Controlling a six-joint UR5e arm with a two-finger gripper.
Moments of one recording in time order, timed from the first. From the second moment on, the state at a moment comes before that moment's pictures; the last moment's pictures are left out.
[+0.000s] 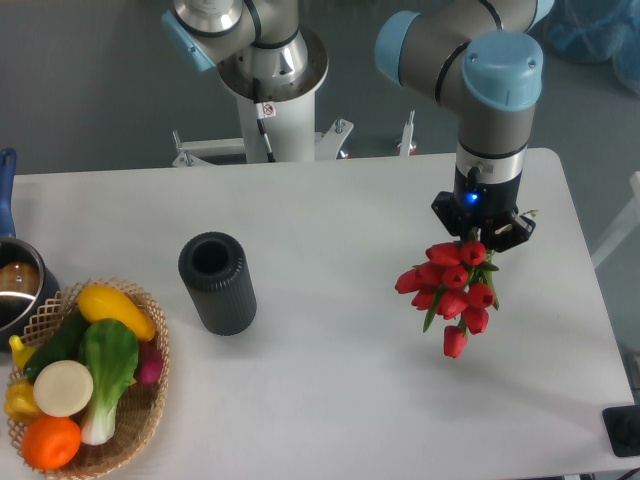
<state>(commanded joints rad) 2.70 -1.84 -1.58 -1.06 1.53 1.25</state>
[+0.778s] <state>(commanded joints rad) 2.65 -1.96 -1.54 -1.05 1.53 1.18</state>
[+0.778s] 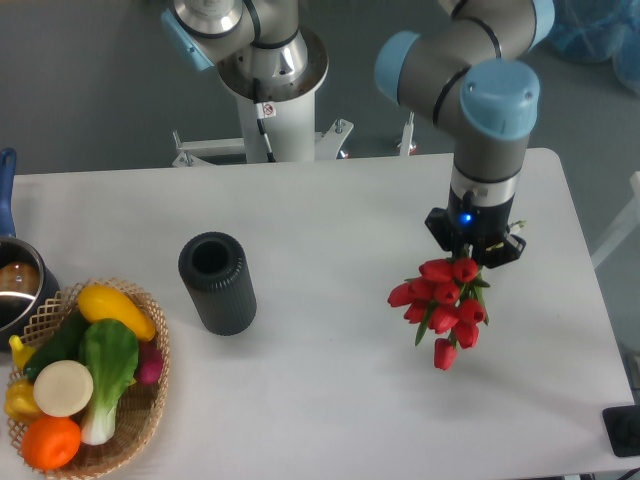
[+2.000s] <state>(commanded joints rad) 2.69 -1.90 -1.57 -1.03 1.49 1.15</state>
